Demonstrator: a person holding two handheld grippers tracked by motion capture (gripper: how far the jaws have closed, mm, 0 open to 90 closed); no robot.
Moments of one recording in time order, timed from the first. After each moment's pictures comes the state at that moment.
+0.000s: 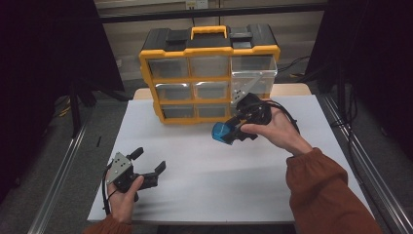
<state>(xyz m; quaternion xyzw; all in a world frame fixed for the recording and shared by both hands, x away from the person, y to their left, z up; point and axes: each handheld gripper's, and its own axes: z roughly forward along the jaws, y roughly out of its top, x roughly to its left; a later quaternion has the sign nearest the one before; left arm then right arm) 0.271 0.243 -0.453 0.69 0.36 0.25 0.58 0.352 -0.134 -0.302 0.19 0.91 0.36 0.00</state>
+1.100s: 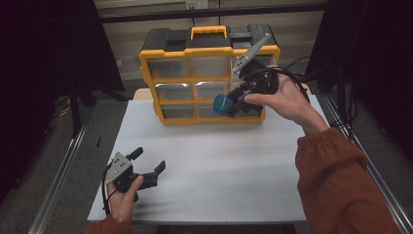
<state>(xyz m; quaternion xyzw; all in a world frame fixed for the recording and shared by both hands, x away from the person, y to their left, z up) 0.272 0.245 -0.453 0.69 0.35 0.26 0.58 0.367 -0.137 -0.224 0.18 0.92 0.35 0.05</state>
